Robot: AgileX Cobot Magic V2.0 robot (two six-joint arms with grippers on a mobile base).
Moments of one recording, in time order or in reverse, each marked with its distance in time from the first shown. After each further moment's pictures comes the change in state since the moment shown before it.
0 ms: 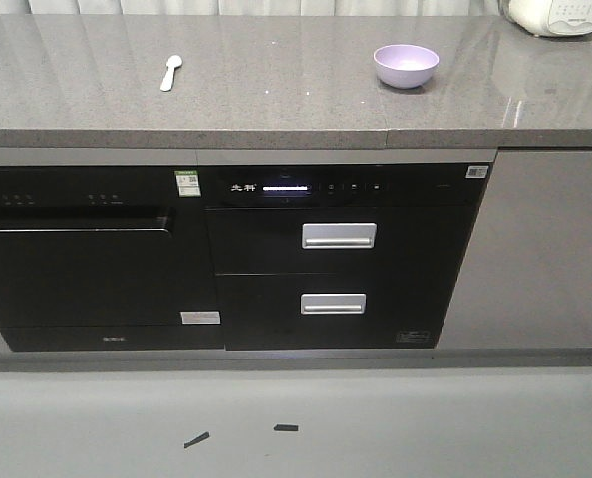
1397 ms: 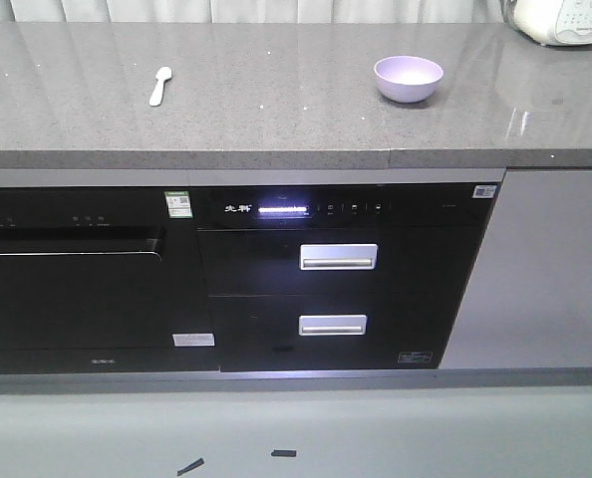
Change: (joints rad) left arm 0.000 0.000 0.000 0.000 0.000 0.000; right arm 0.000 0.000 0.000 0.000 0.000 0.000
